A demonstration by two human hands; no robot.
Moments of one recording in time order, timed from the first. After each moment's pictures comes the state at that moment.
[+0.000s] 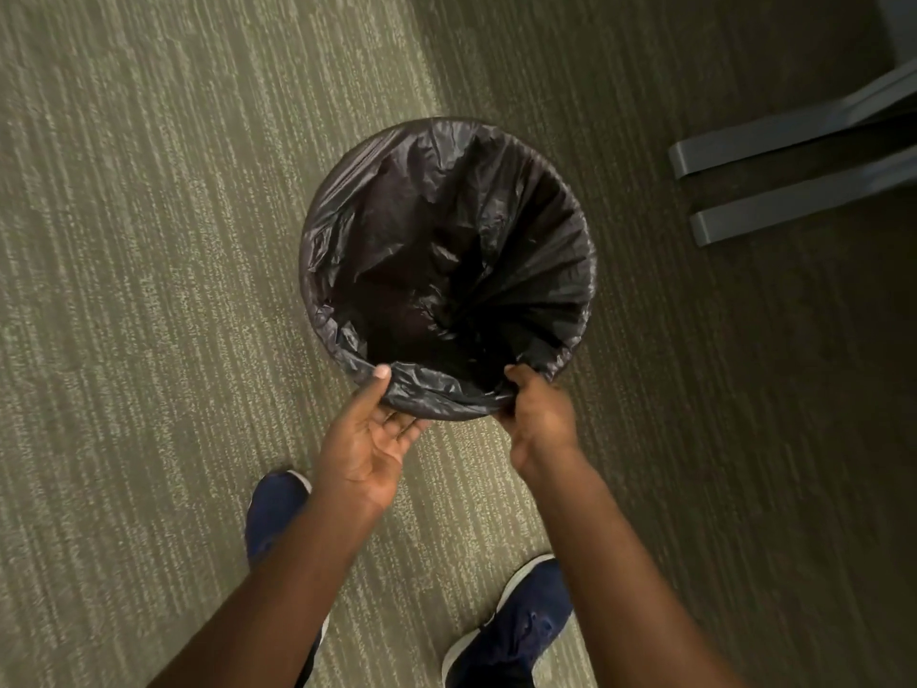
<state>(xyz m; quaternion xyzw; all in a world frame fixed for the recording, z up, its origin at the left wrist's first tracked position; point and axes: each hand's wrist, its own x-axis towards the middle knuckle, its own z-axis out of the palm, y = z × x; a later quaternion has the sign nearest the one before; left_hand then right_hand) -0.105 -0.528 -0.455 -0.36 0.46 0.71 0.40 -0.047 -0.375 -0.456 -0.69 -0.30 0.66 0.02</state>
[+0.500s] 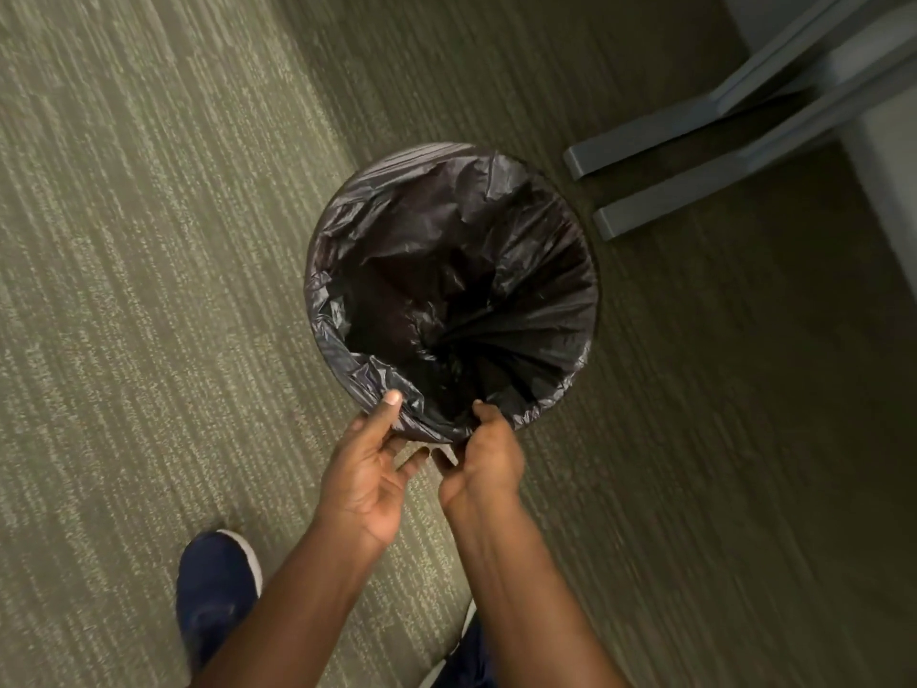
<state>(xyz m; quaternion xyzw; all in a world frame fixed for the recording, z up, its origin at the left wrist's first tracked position) -0.063 -0.450 -0.441 -0.31 0.49 0.66 0.47 -0.019 -0.366 -0.438 -0.75 -0.09 0.64 0.15</state>
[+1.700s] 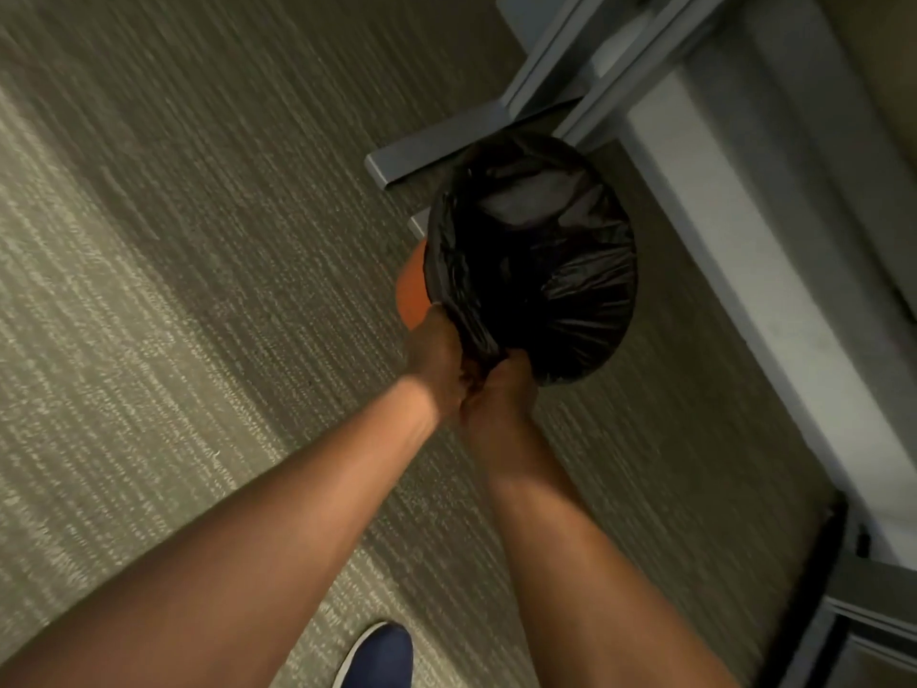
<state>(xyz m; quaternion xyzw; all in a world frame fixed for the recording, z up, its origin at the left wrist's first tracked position) 0.032 -0.152 -0.429 -0.20 0.49 0.59 0.61 0.080 -0.133 -0.458 -0.61 -0.05 0.65 0.45</state>
